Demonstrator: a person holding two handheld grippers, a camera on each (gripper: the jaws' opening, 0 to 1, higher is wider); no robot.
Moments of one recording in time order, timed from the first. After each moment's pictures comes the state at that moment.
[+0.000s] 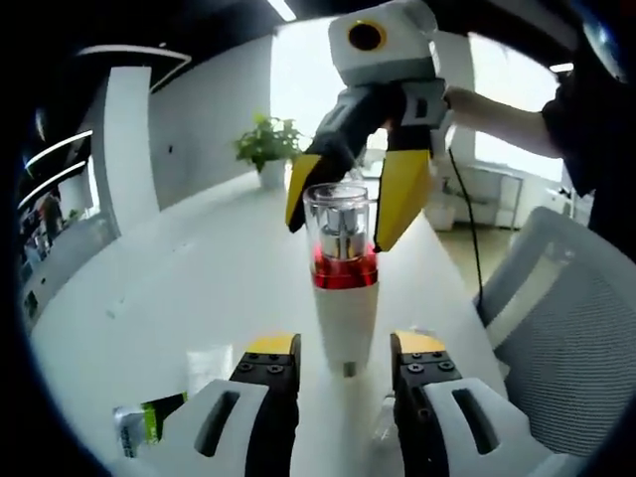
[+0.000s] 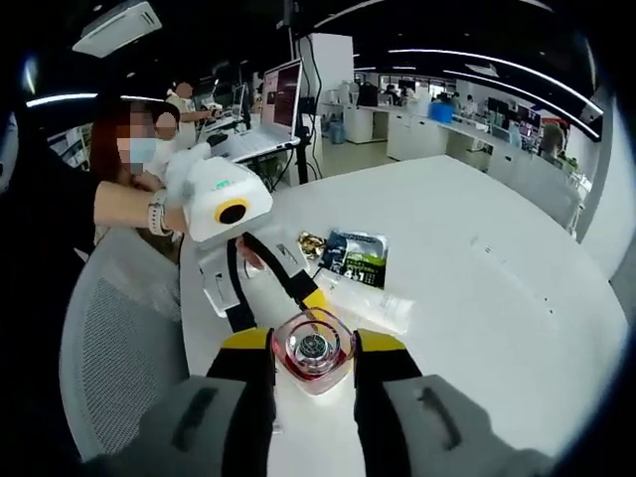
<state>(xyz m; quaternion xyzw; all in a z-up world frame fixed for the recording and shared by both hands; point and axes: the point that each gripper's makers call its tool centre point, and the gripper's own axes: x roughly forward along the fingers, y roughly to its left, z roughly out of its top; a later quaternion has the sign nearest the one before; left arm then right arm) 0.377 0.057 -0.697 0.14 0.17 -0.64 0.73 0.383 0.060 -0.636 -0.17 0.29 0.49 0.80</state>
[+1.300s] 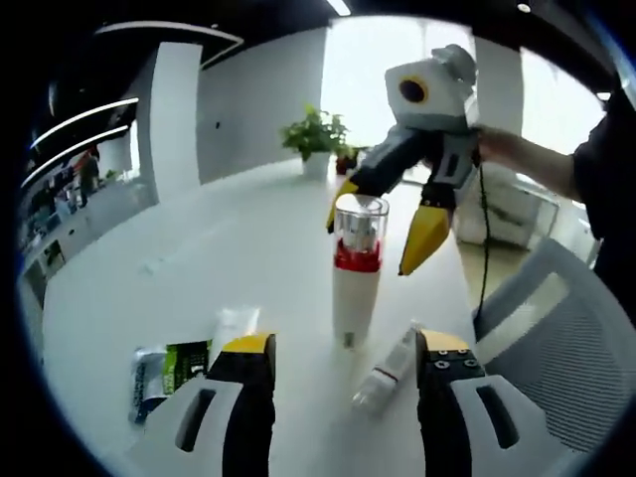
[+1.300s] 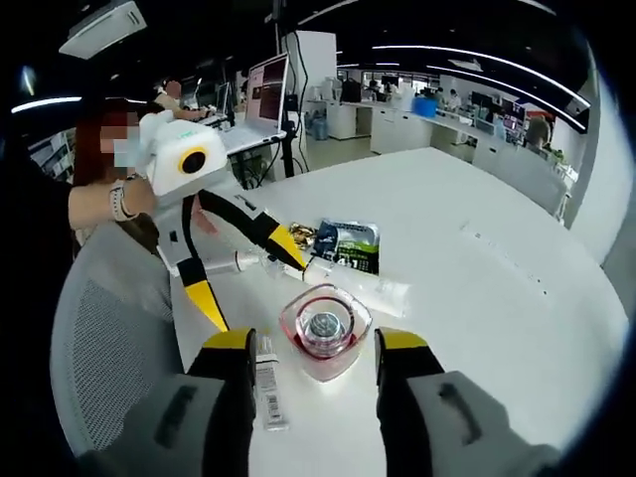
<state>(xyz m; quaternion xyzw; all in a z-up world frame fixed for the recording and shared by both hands) 0.368 0.106 -0.675 0.12 0.21 -0.56 0.79 0.384 0.048 -0.652 -0.16 0.30 0.46 0.82</state>
